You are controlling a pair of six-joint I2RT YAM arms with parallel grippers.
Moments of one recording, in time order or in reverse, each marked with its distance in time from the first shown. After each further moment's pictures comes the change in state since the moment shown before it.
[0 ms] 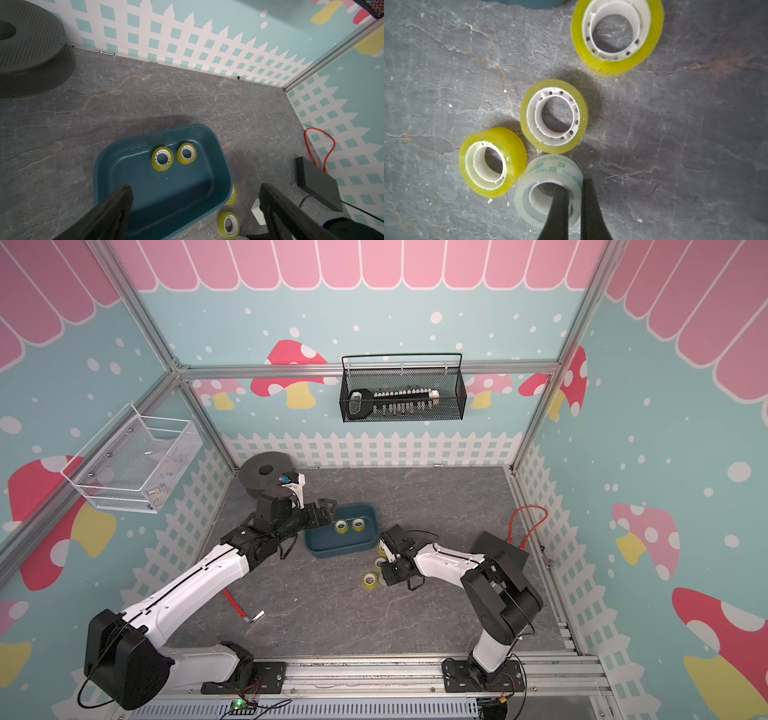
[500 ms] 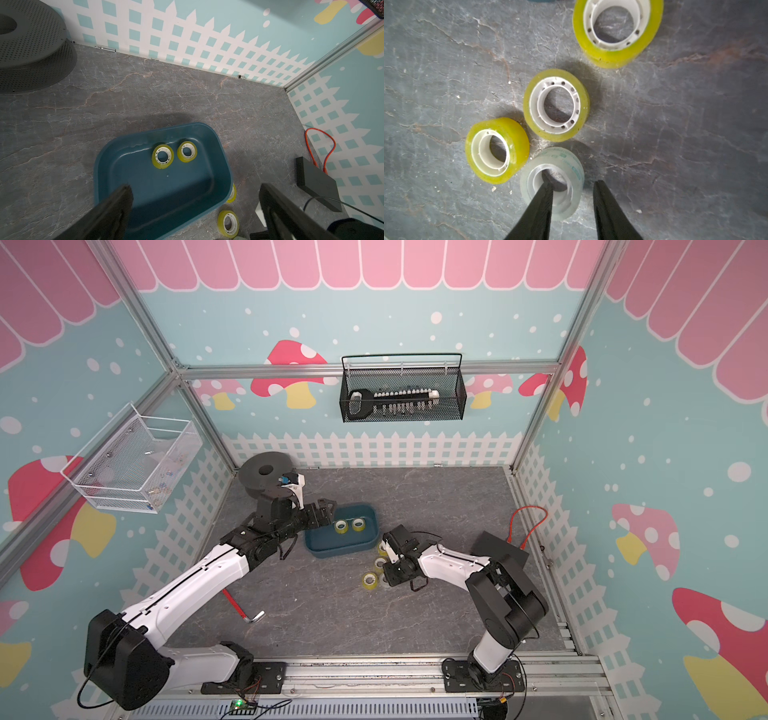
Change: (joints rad) left arm 0.000 -0.001 0.000 -0.015 0.000 -0.016; right arm -0.015 -0.020 -0.039 0.026 -0.046 -0.010
